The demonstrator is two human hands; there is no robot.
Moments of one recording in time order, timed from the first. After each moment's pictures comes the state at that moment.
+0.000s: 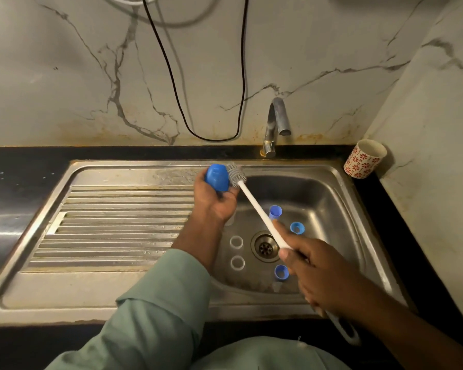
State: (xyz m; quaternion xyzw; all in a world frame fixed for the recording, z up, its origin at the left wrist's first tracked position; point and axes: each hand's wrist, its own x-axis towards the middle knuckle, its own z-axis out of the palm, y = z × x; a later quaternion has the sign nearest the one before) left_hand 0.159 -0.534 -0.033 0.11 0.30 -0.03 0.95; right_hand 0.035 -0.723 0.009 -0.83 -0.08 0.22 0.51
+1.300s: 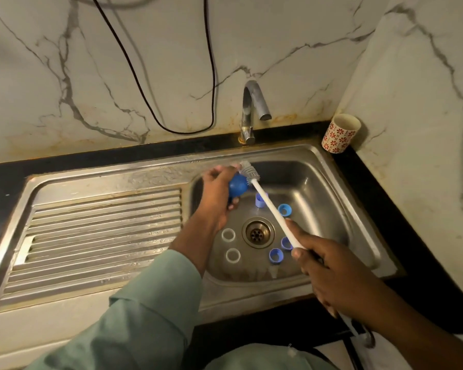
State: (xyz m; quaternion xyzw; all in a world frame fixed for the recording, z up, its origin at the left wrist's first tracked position) left_hand 0.163 -0.547 -0.062 0.56 0.21 -0.11 0.79; right_hand 0.013 -0.726 -0.010 -0.86 0.01 0.16 0.49
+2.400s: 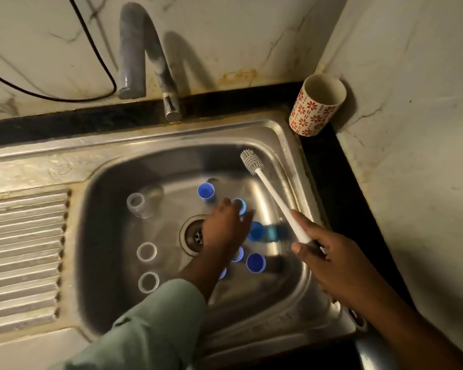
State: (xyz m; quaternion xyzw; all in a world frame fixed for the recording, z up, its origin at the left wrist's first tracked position) left_hand 0.216 -0.729 -0.250 0.97 -0.01 -0.08 0.24; right_hand 0.138 -0.907 -0.101 -0.88 0.10 0.19 0.43
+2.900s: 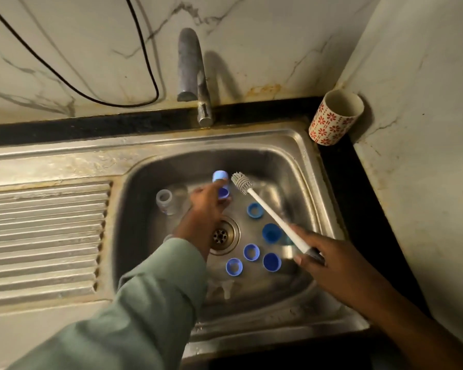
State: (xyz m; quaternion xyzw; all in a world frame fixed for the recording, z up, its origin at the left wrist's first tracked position) left_hand 0.263 -0.668 -0.205 0.50 0.40 -0.11 0.76; right_hand 0.128 -0.892 -0.102 -0.92 -0.01 0.20 0.34
